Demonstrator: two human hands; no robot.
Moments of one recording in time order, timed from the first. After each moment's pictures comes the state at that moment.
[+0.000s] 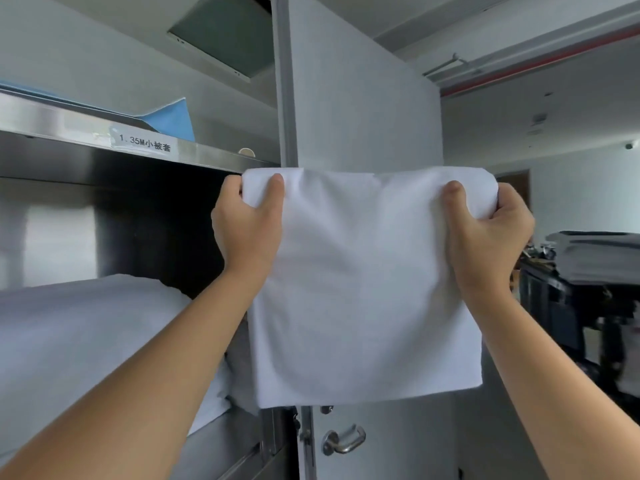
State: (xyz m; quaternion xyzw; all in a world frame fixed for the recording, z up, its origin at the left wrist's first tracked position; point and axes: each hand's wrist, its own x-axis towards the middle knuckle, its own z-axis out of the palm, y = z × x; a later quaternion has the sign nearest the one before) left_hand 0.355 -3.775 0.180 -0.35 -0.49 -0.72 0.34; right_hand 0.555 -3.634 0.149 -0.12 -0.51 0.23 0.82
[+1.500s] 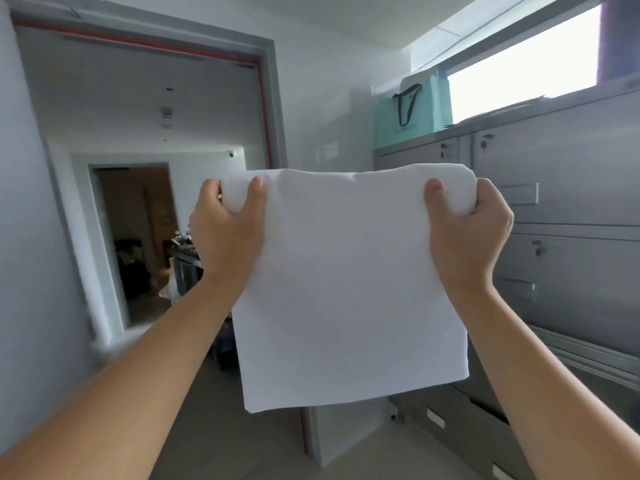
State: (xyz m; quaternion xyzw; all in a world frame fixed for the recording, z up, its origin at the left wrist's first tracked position) left_hand 0.674 -3.482 0.122 -0.59 -0.31 -0.74 -0.08; right_hand 0.898 -3.600 0.092 -0.44 -0.35 -0.22 0.80
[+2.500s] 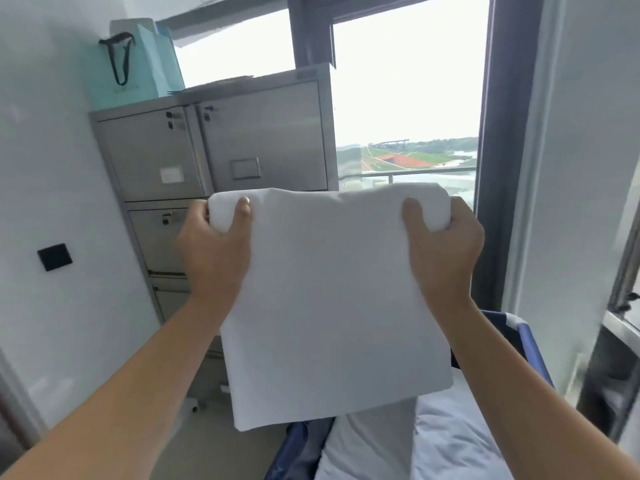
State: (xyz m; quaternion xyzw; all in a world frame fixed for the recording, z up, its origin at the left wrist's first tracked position) left_hand 1.033 -3.663 0.030 -0.70 -0.16 -0.60 -0.36; right_hand 1.132 -3.895 0.000 -0.61 -0.13 -0.40 0.67
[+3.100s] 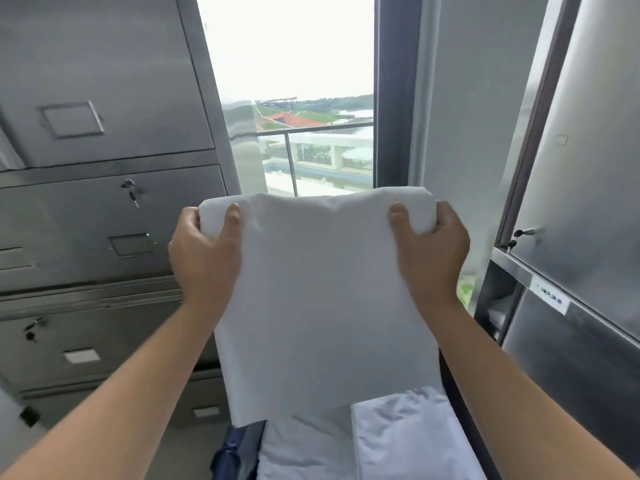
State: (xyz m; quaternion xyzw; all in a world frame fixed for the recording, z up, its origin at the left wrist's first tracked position) left_hand 1.233 -3.675 -0.068 -0.74 -0.06 -0.47 -0.47; right_hand 1.232 -3.931 -0.084 -0.69 0.03 -0.44 0.57
